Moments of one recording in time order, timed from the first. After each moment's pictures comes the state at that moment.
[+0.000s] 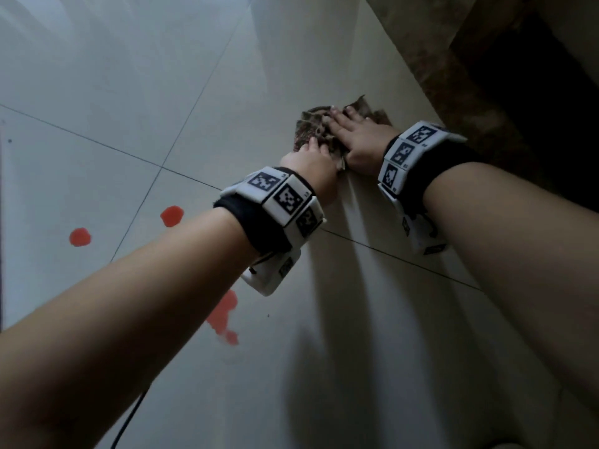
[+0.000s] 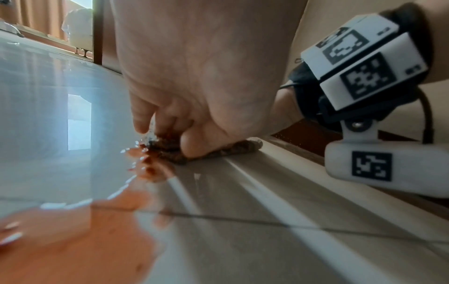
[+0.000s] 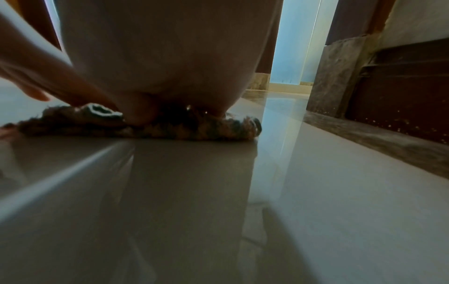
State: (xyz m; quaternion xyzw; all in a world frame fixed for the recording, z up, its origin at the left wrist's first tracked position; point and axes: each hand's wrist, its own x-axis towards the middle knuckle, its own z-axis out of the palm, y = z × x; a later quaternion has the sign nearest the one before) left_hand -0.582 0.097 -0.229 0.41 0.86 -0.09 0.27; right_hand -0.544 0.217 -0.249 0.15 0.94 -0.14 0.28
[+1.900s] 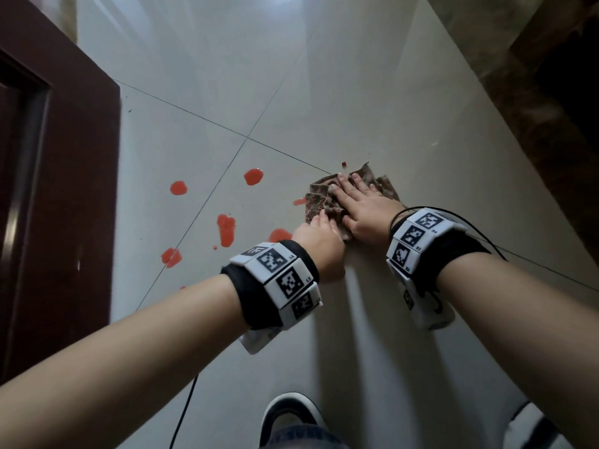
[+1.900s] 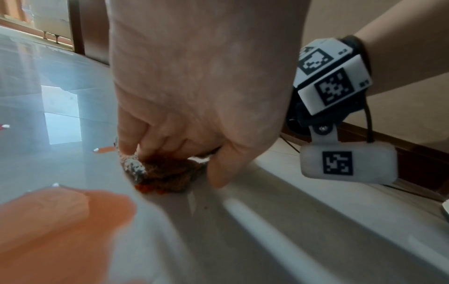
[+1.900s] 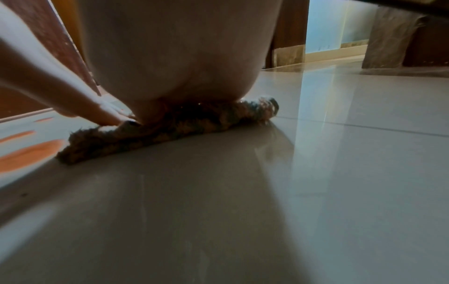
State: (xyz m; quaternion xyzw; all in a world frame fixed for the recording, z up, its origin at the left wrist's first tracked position) left_hand -0.511 -0.063 -0.206 0.43 0.82 -0.17 0.34; right_hand -0.485 0.059 -0.248 0.10 0.94 -0.19 0.29
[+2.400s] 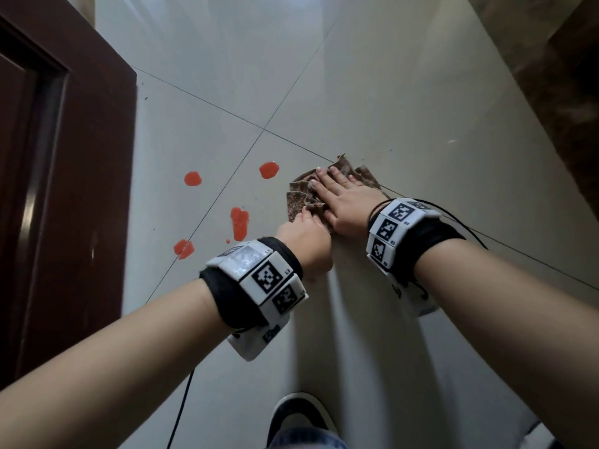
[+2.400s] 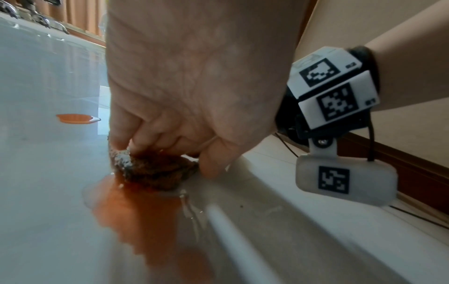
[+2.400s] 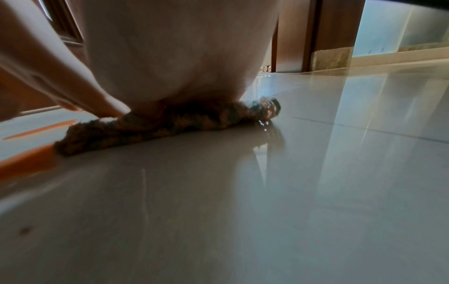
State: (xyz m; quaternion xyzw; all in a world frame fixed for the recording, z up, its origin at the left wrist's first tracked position) left_hand -0.533 -0.086 -0.198 0.34 0.84 -0.16 0.38; right_hand -0.523 0.029 -0.252 0.02 0.95 -0.14 0.27
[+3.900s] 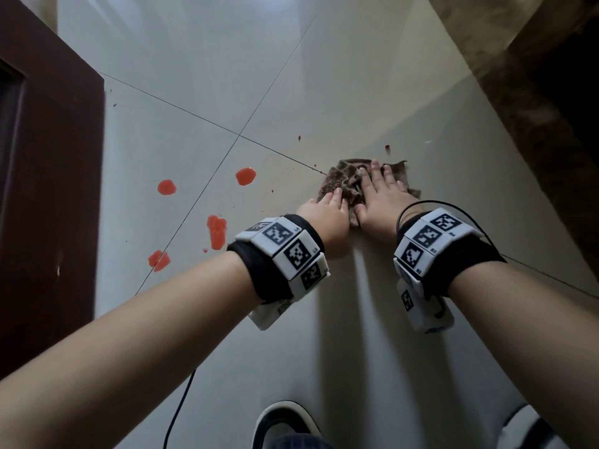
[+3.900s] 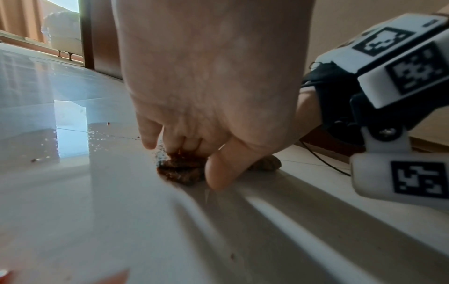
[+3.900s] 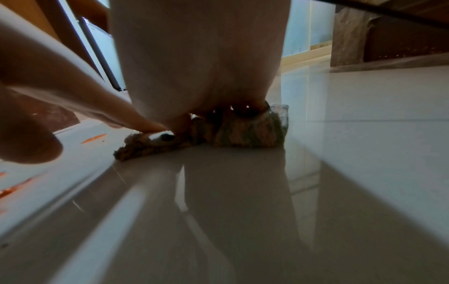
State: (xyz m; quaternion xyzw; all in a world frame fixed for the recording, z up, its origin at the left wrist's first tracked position) left_hand -0.536 -0.033 -0.213 0.47 0.81 -0.15 0.33; right_hand -0.483 0.076 -0.252 0.24 0.92 -0.17 0.27
